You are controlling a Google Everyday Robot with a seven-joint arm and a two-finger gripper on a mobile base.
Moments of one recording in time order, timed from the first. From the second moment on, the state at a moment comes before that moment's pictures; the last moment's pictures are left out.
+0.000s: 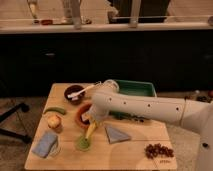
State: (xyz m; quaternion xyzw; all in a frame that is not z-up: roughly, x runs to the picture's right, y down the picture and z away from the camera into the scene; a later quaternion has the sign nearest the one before) arm -0.059 0.176 0.763 -0.21 -0.28 -0.47 0.81
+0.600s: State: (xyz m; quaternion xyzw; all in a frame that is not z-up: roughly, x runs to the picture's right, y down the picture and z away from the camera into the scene) arm -0.074 0.182 0.739 -0.23 -0.31 -0.47 0.79
